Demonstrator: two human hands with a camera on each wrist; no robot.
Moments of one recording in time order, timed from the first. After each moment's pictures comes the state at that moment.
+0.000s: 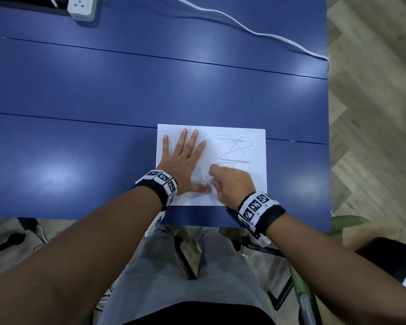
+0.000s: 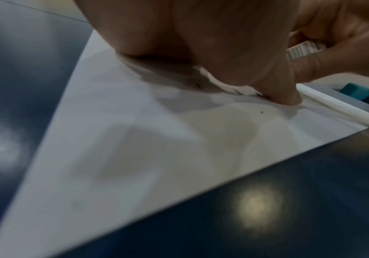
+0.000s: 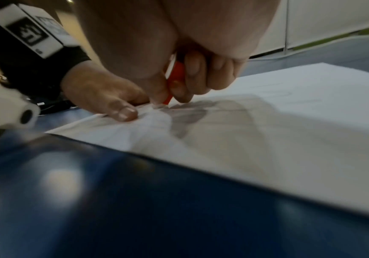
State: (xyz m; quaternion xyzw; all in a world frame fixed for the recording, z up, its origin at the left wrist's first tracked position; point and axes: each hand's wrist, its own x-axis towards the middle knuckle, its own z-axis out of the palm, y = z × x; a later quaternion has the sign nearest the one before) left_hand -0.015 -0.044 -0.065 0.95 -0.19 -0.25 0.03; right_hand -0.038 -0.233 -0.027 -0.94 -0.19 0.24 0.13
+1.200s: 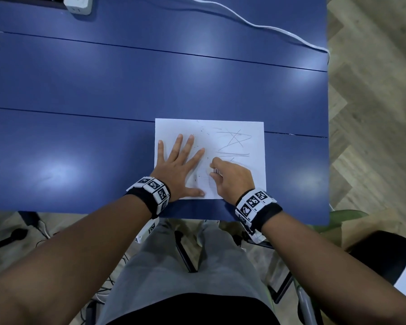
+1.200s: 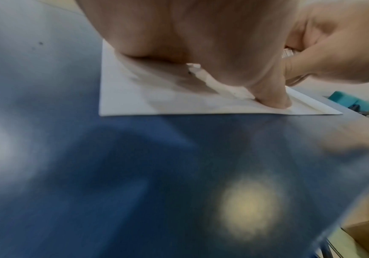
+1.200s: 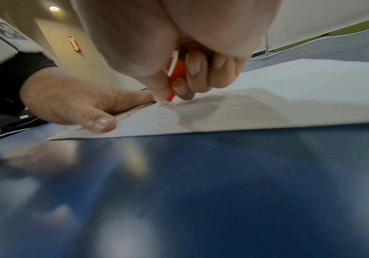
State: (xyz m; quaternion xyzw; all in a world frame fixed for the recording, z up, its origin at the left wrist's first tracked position) left_hand -0.043 -0.035 -0.065 0.94 -0.21 -0.26 0.04; right_hand -0.047 -0.237 -0.039 -0.95 -0.13 0.22 0.17
